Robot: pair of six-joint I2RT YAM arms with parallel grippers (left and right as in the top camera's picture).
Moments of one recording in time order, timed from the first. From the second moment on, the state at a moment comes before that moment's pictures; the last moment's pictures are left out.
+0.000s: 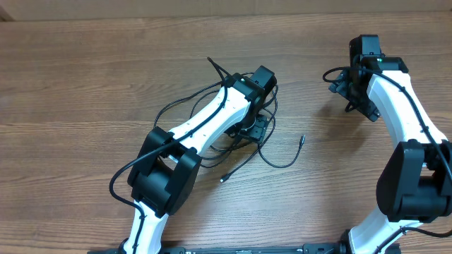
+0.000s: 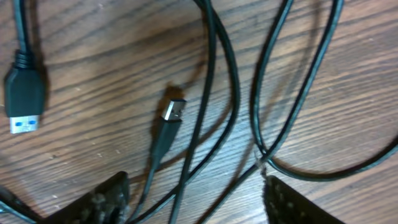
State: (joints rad) left arm -0.66 2.13 1.71 -1.10 0.07 -0.32; right arm -0.03 1.86 1.47 -0.95 0.28 0.72
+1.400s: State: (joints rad) left arm -0.66 2.13 1.63 -1.06 0.25 -0.25; right arm -0.03 1.86 1.47 -0.95 0.28 0.72
